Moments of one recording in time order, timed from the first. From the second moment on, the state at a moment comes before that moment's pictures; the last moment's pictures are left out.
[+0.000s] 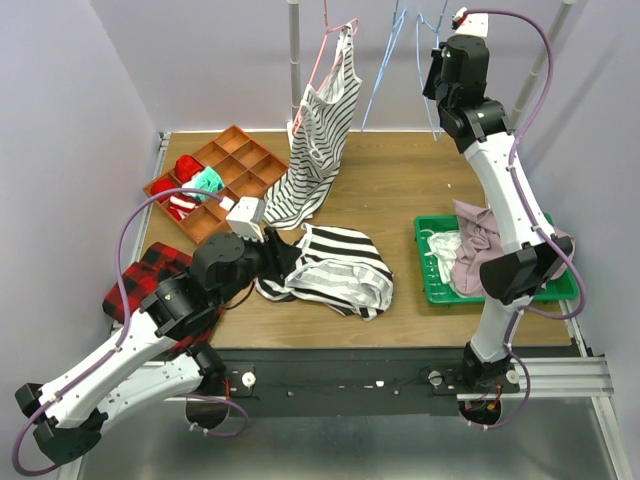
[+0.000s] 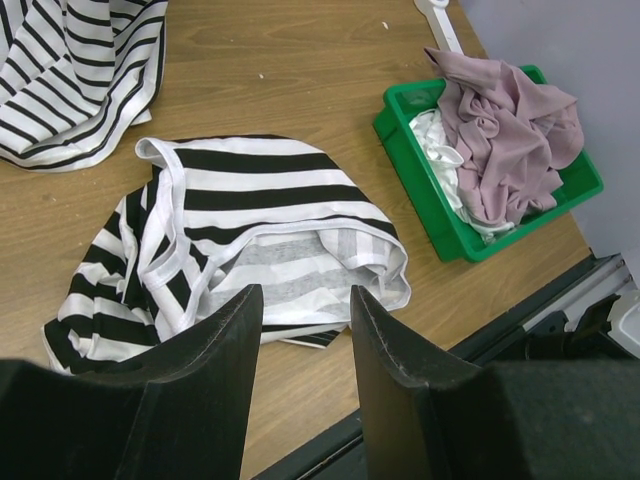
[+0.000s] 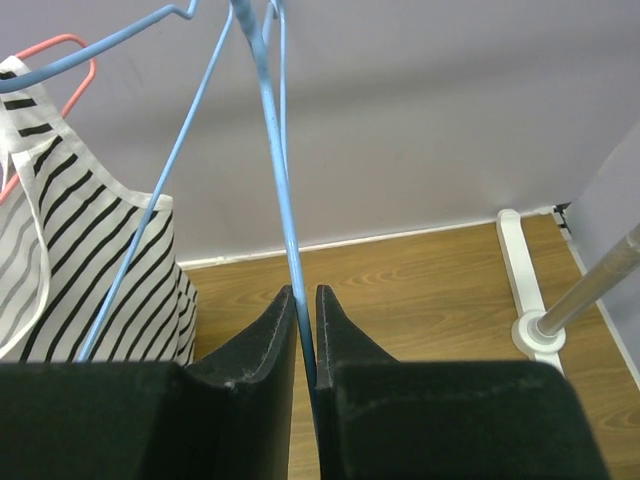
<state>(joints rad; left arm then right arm) -0.85 0.72 0.87 -0.46 -0.21 -0.55 0.31 1.89 2.22 -0.51 0.43 0.14</state>
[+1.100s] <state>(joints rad) -0.85 0.73 0.86 -0.45 -0.21 -0.55 0.26 1.91 2.29 -0.55 0.33 0.14</state>
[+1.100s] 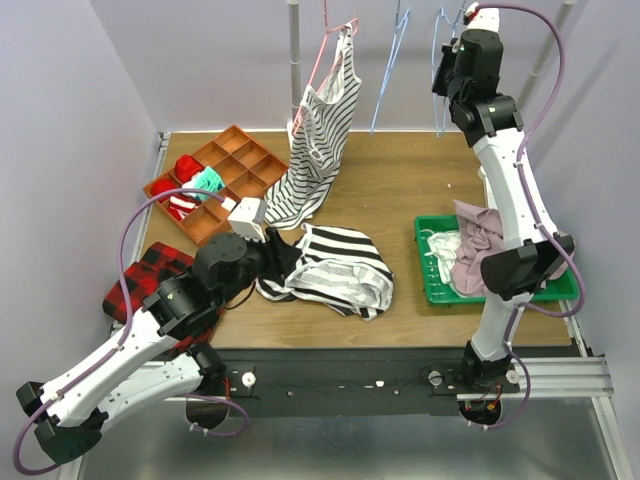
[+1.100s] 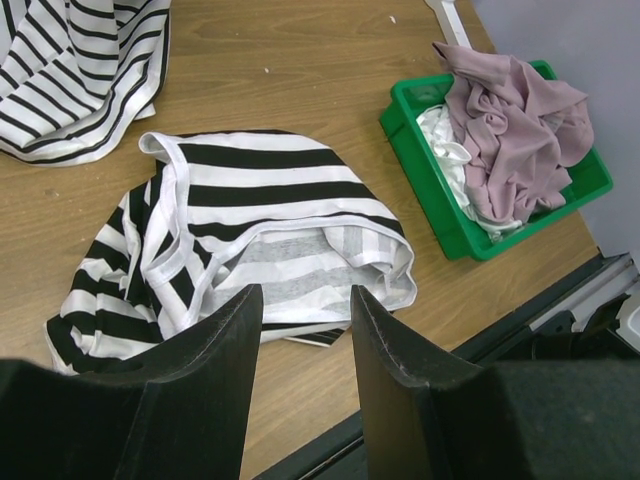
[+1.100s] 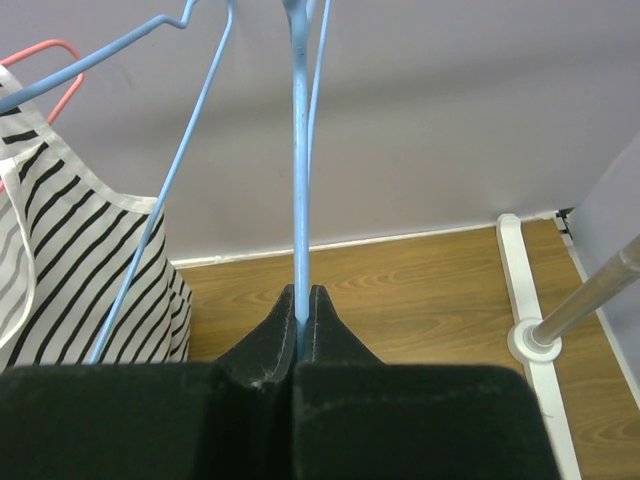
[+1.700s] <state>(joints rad) -0.85 0.76 0.82 -0.44 -0.27 -0.57 0.26 1.70 2.08 -0.54 0.33 0.16</state>
